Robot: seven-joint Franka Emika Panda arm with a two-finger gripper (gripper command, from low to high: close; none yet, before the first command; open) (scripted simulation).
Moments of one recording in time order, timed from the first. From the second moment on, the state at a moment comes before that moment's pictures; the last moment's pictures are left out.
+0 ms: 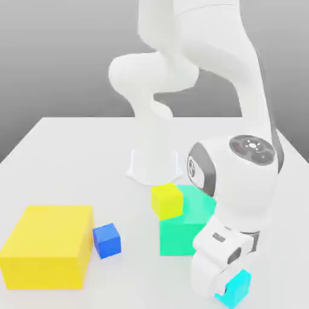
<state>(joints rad) 0.24 0.31 0.06 -2.43 -0.04 2.74 0.40</state>
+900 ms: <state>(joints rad) 0.02 -0.60 0.07 -2.89 0.06 2.30 1.01</state>
